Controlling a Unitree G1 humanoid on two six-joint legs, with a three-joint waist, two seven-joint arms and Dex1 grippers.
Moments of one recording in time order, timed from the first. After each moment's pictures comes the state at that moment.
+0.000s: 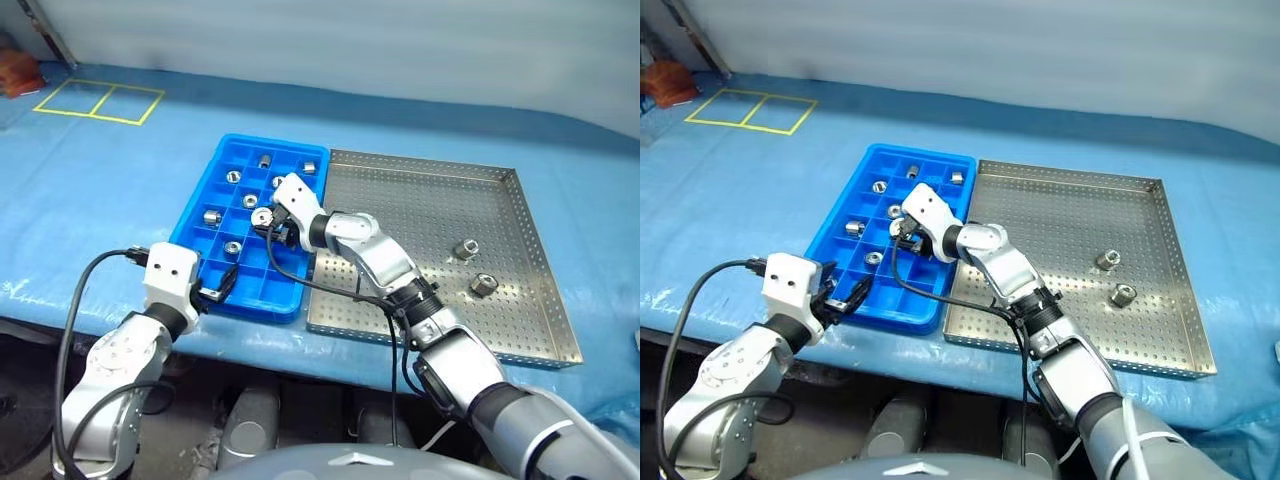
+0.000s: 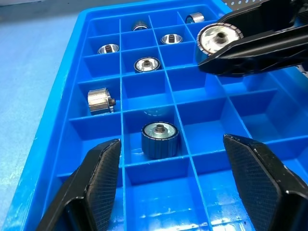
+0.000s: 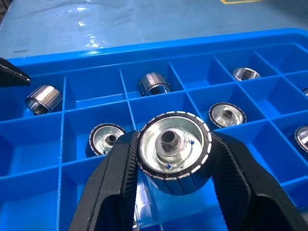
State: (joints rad) left arm 0.18 0.33 0.14 -0.80 -0.24 0.86 -0.28; right arm -0.77 -0.05 0.36 0.43 0.08 0.36 0.63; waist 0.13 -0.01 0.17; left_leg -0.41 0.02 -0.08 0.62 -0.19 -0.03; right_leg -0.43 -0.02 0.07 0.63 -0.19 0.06
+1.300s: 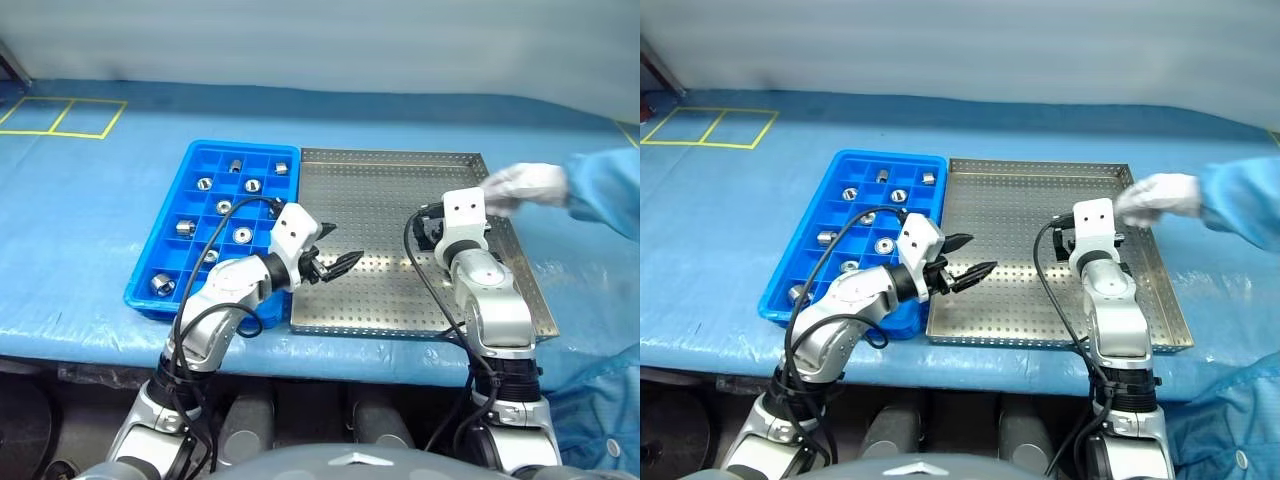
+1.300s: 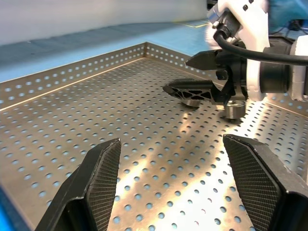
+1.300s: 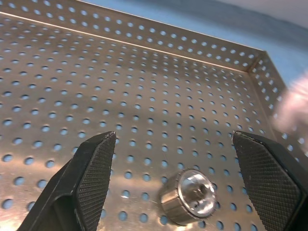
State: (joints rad) left arm -0.31 0.22 -0.27 -0.34 -0.30 0.65 -0.53; right arm -0.29 -0.20 -0.14 -0.19 -0.07 0.72 0.06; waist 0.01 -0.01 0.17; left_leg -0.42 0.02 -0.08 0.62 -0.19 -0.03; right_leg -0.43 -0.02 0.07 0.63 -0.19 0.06
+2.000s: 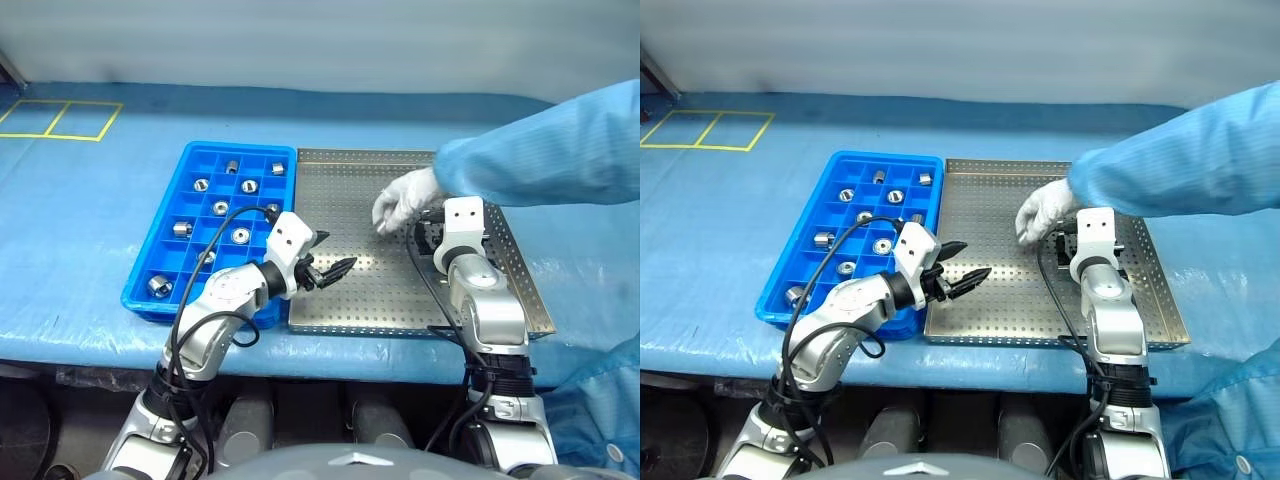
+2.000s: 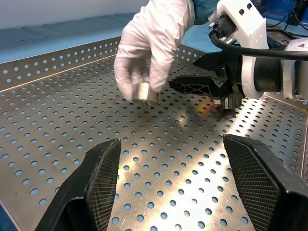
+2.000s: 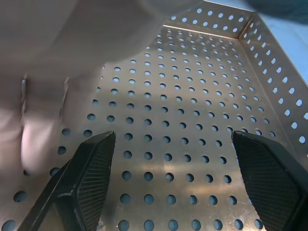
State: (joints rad) left arm -0.26 0.24 -0.28 -0.35 -0.29 0.65 -0.50; right arm -0.29 -0.20 -0.14 -0.10 -0.05 0.69 0.04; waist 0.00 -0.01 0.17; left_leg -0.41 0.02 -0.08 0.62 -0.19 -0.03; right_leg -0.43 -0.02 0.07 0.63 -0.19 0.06
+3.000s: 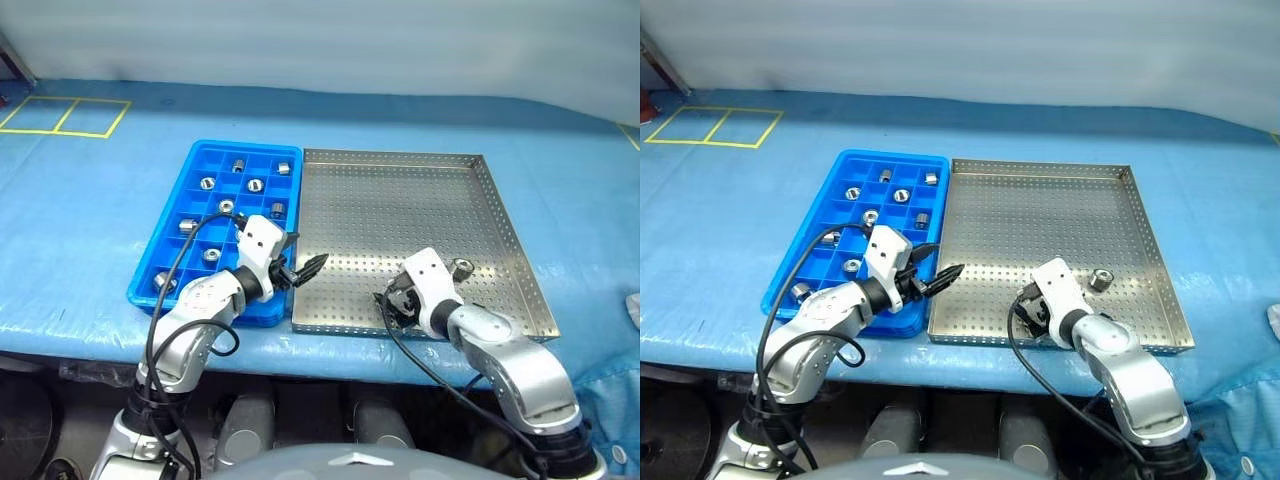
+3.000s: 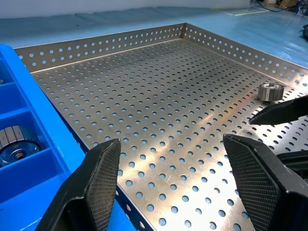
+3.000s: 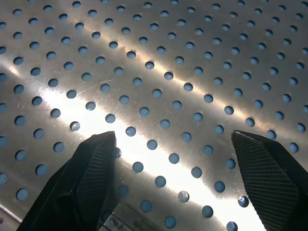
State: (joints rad) left arm -0.17 0.29 -0.18 -0.41 -0.32 0.67 -0.46; right arm 0.01 -0.46 0.10 -0.67 0.19 1.12 0.32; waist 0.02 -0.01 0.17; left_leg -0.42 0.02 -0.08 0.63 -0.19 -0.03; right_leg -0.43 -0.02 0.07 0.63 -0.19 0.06
